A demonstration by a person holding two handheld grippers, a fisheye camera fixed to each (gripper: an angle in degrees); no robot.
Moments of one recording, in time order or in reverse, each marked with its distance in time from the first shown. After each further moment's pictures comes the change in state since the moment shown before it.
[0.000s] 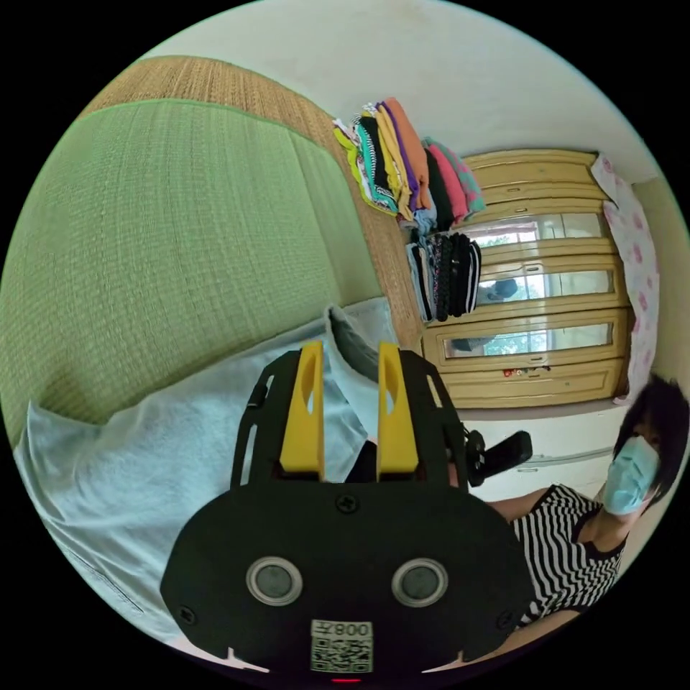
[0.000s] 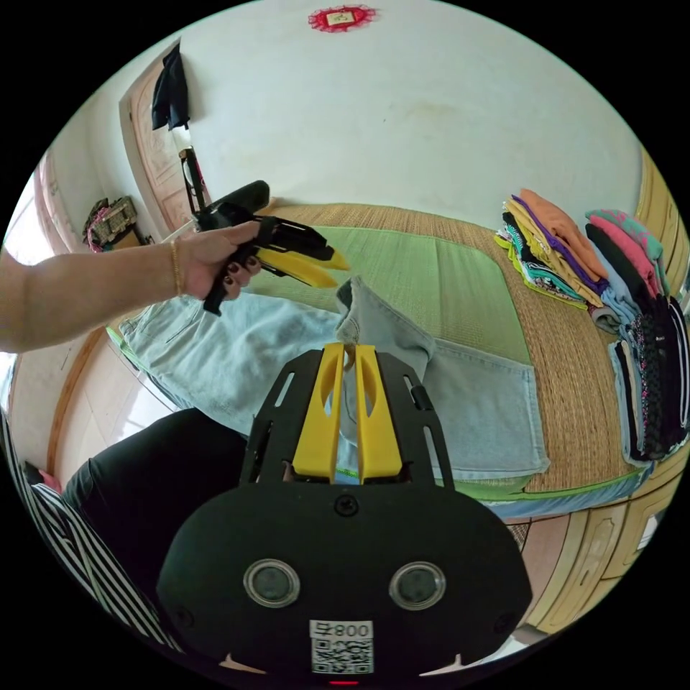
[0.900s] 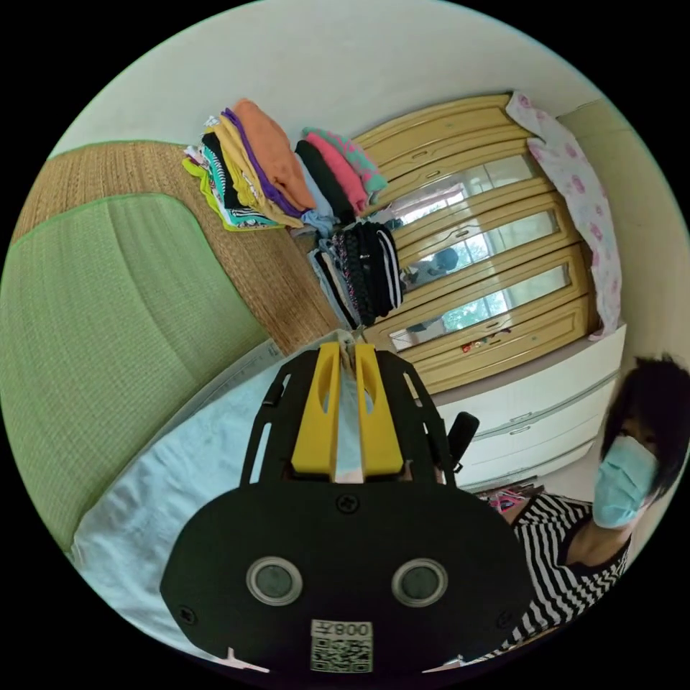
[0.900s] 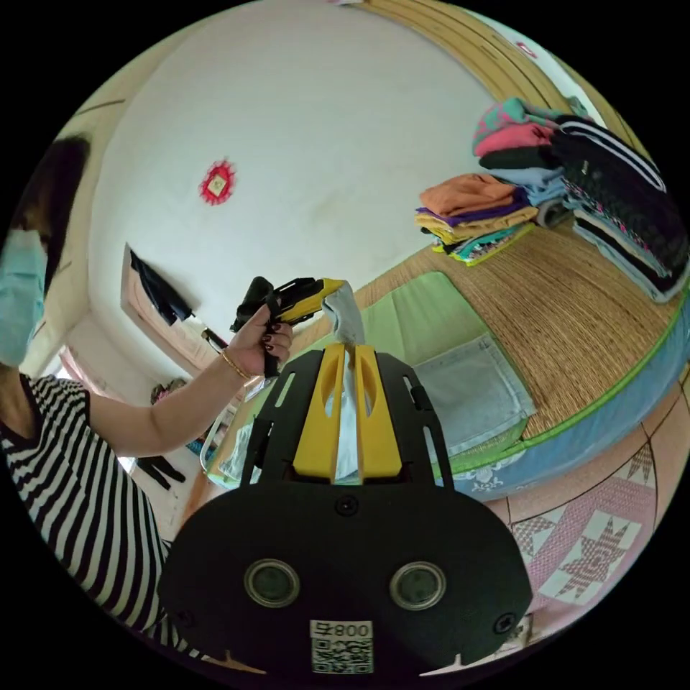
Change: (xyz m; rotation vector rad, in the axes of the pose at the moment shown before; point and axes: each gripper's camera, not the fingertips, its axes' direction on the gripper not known) left arm 0.275 -0.062 -0.041 0.008 0.132 0.294; right arm 0.153 0.222 0.000 0.382 -0.340 0.561
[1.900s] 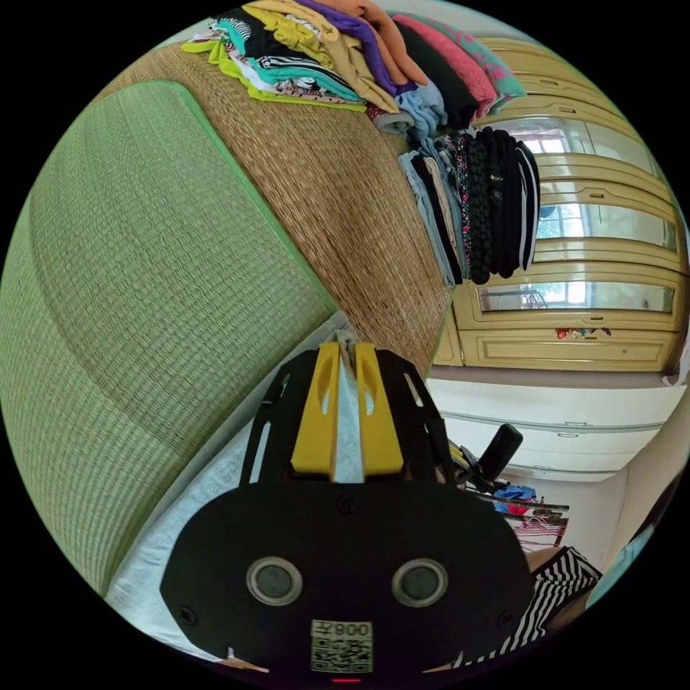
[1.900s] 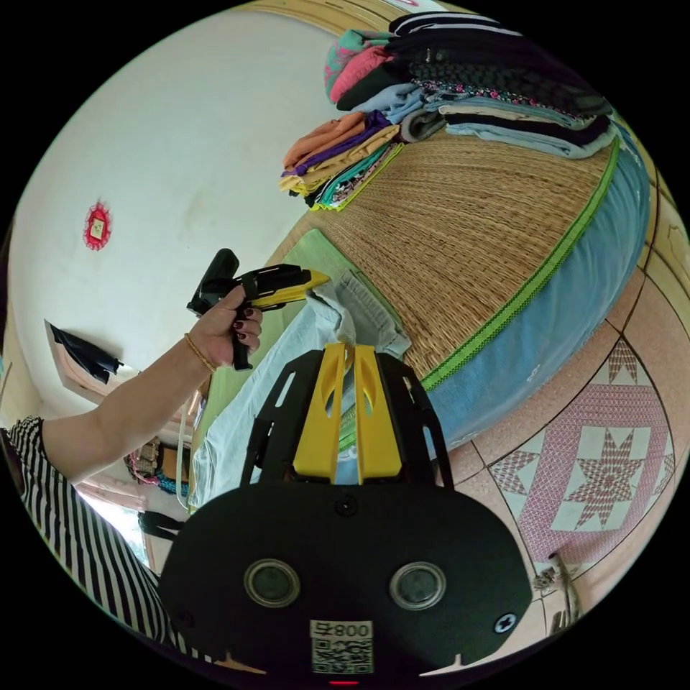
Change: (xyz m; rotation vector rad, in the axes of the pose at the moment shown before) left arm 0.101 -0.147 0.110 -0.355 -0.209 -0.142; right arm 0.177 0.256 0.124 -0.083 0.205 0.323
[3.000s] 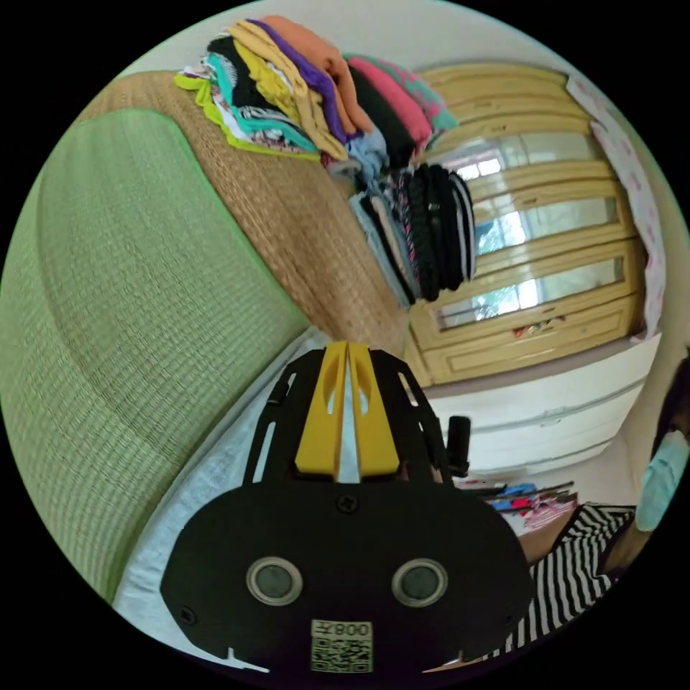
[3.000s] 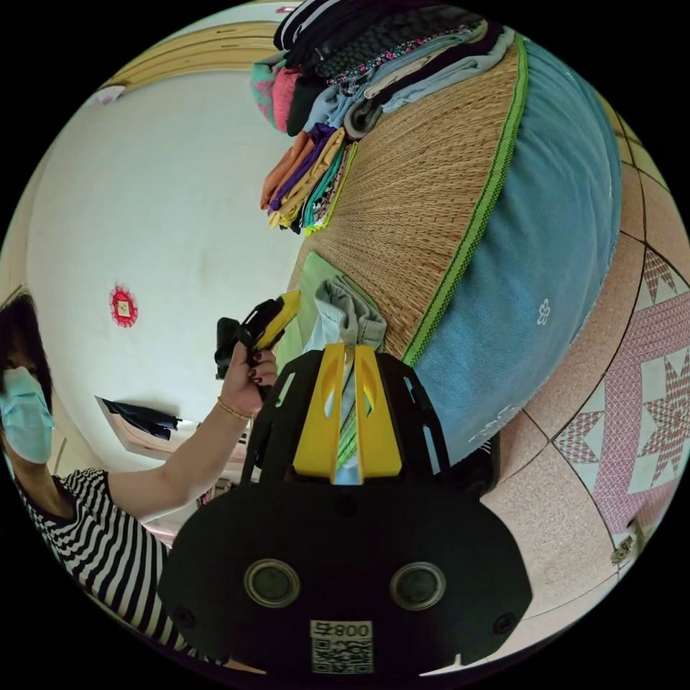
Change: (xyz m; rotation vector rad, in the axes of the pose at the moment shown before) left arm 0.089 0.037 -0.042 0.170 0.118 0.148; right arm 0.075 0.192 0.063 0.057 -0.241 0.258
